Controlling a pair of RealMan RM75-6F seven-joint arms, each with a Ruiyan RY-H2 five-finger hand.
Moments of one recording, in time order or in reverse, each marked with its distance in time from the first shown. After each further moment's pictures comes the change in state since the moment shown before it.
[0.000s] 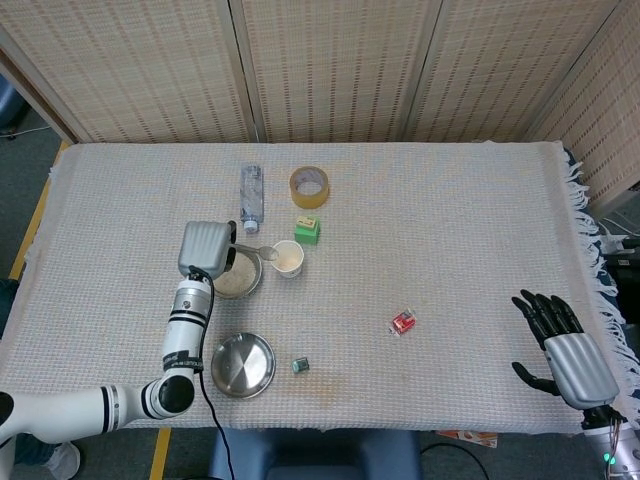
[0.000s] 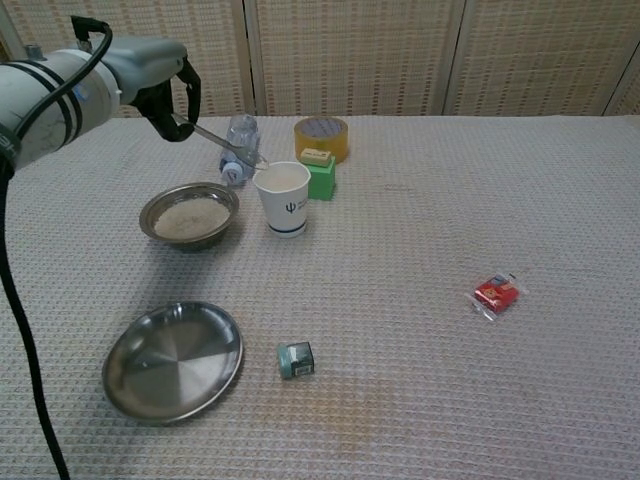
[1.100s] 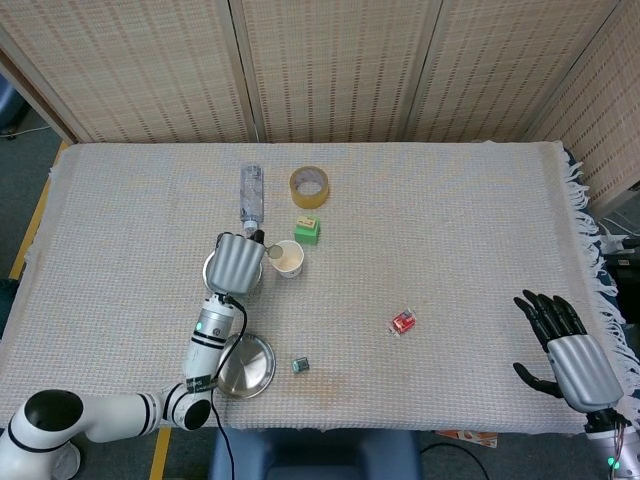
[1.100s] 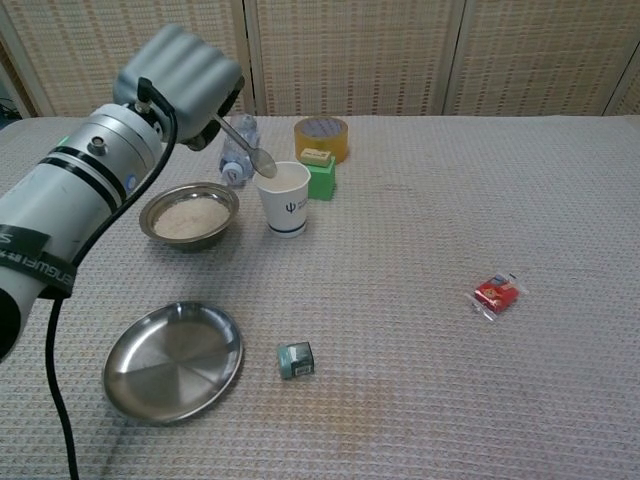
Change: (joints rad) left arm -0.059 -0.222 0.297 0.379 0.458 0.223 0.082; right arm -0.009 0.011 -0.005 -0.005 -0.024 0.028 0.014
